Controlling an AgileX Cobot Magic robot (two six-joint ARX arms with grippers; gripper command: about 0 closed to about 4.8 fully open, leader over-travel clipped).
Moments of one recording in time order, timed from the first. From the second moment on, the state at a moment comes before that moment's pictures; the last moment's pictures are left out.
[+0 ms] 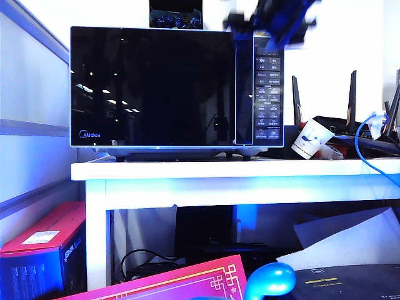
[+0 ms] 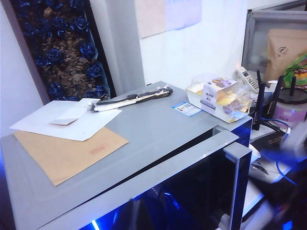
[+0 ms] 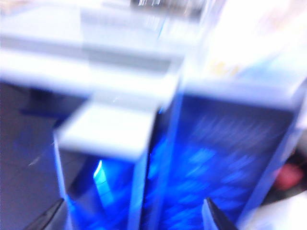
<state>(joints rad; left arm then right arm) -0.31 1.39 1.91 -0.55 0.20 0.15 0.41 1.67 1.38 0.22 0.20 -0.08</state>
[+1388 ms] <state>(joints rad) -0.31 1.39 1.91 -0.56 0.20 0.15 0.09 1.77 1.38 0.41 -0.76 0.19</state>
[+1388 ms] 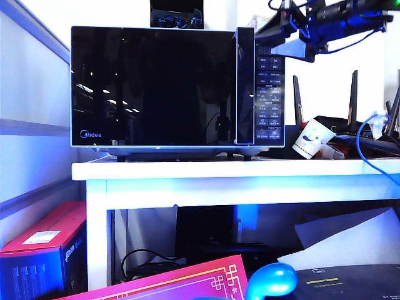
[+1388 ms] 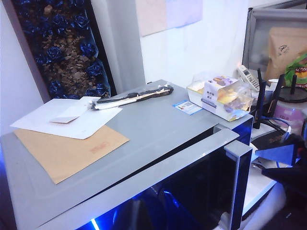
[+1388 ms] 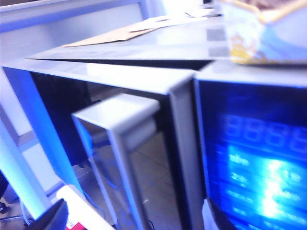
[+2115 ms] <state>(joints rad) -0.31 1.39 1.91 -0.56 0.20 0.15 0.15 1.78 1.38 0.46 -0.79 0.22</state>
